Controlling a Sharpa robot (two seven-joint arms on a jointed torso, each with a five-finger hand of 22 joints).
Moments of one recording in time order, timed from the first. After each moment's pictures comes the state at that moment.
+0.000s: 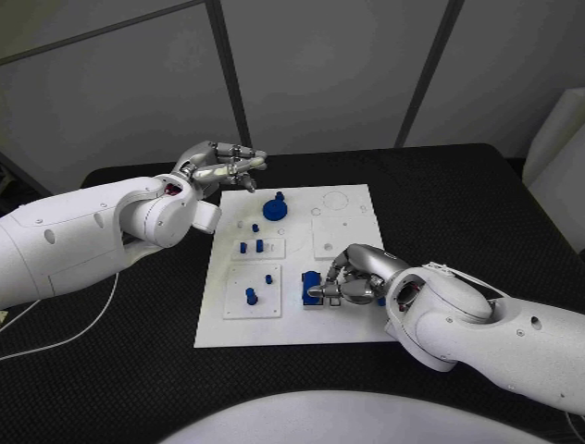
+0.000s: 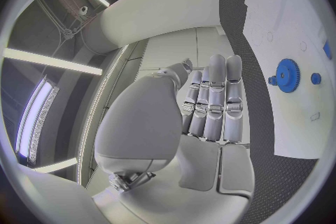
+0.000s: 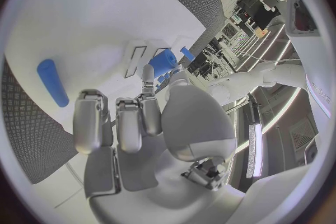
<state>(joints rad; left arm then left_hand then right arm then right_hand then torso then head) 1.13 -0.87 0.04 1.39 -0.13 -0.20 0.26 1.46 -0.19 0.44 0.15 0.05 1.01 0.17 0.13 0.11 1.03 0.11 0.31 0.09 1.15 0.03 0.88 0.40 0.20 1.08 0.13 0.47 1.15 0.93 -0.77 0.01 1.81 -1.46 -0.34 -0.53 1.21 0.04 -0.25 0.25 0.24 1.04 0.05 0.44 0.43 1.47 -0.02 1.38 1.31 1.46 -0.08 1.54 1.31 0.05 1.45 0.04 1.44 1.31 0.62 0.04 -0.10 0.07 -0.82</state>
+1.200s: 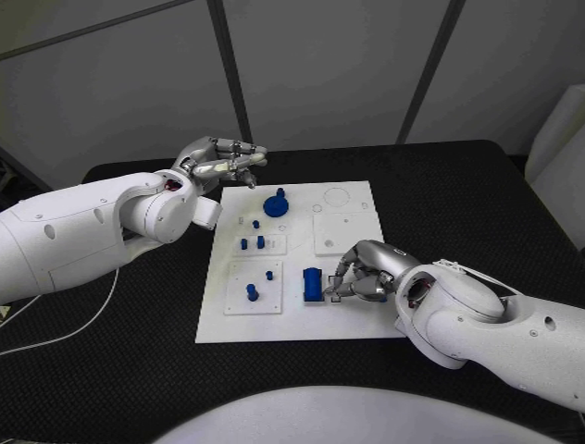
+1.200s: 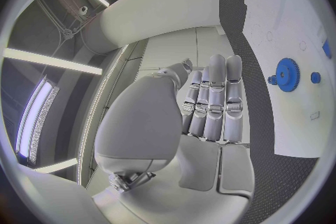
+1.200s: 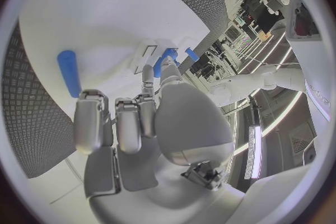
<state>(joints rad) 1.13 -0.87 0.04 1.39 -0.13 -0.20 0.26 1.46 -0.19 0.44 0.15 0.05 1.01 0.17 0.13 0.11 1.03 0.11 0.31 0.09 1.15 0.03 0.88 0.40 0.20 1.08 0.13 0.47 1.15 0.93 -0.82 0.01 1.83 -1.49 -0.35 -0.53 1.38 0.05 -0.18 0.15 0.20 1.02 0.06 0.42 0.43 1.46 -0.03 1.38 1.39 1.47 -0.09 1.54 1.31 0.05 1.45 0.03 1.44 1.31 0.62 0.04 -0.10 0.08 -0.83</state>
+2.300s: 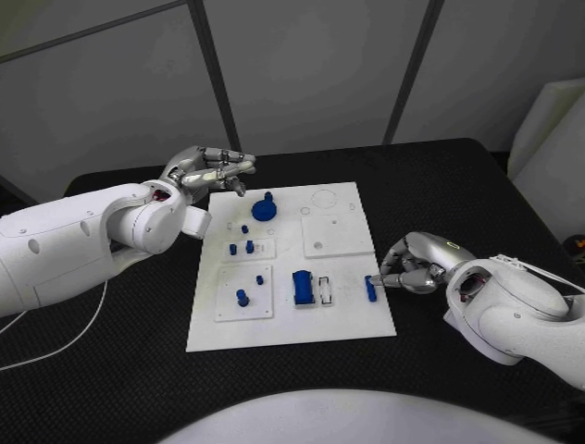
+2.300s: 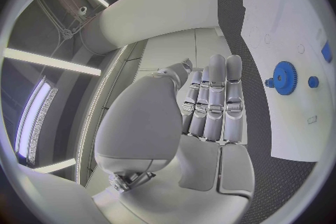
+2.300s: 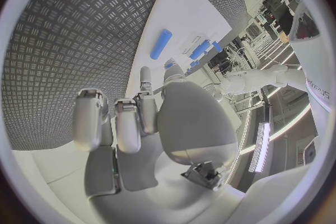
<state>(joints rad) 1.12 -0.87 0.04 1.39 -0.13 -0.20 0.26 1.46 -0.19 0.44 0.15 0.05 1.01 0.17 0.13 0.11 1.03 0.11 0.31 0.09 1.15 0.03 0.88 0.39 0.20 1.08 0.13 0.46 1.14 0.93 -1.03 0.03 1.87 -1.52 -0.36 -0.54 1.33 -0.01 -0.15 0.24 0.26 1.02 0.08 0.30 0.38 1.46 0.01 1.32 1.31 1.47 -0.06 1.54 1.31 0.05 1.44 0.05 1.43 1.31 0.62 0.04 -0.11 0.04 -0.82</state>
